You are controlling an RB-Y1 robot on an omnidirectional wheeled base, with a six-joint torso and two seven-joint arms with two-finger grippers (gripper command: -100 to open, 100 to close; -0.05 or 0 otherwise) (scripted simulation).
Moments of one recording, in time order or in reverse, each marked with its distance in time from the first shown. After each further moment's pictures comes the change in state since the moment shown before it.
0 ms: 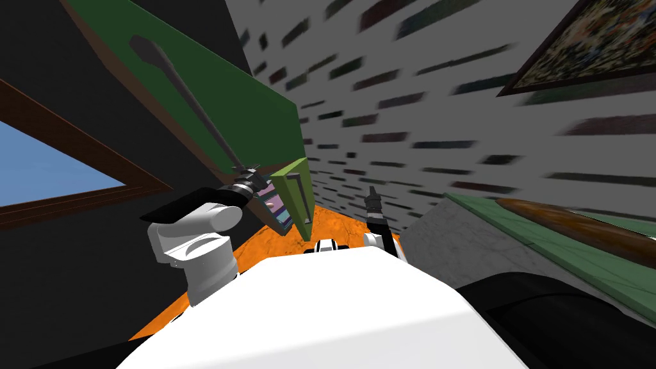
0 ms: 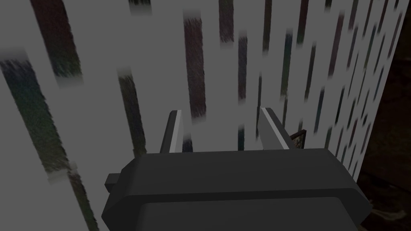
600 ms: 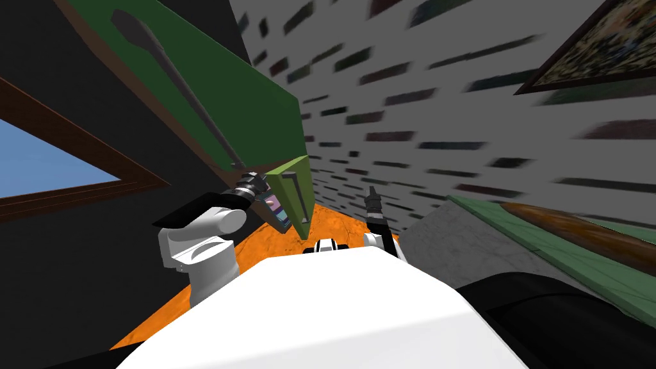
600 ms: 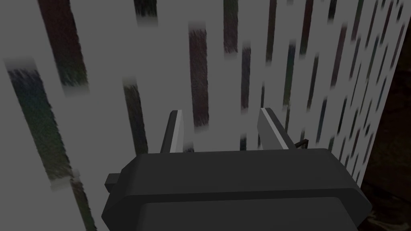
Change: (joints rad) left arm 0.055 -0.047 -0.021 0.003 -0.042 -0.072 -0.026; right arm 0.000 0.001 0.001 0.000 0.000 0.000 0.000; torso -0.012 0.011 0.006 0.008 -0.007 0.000
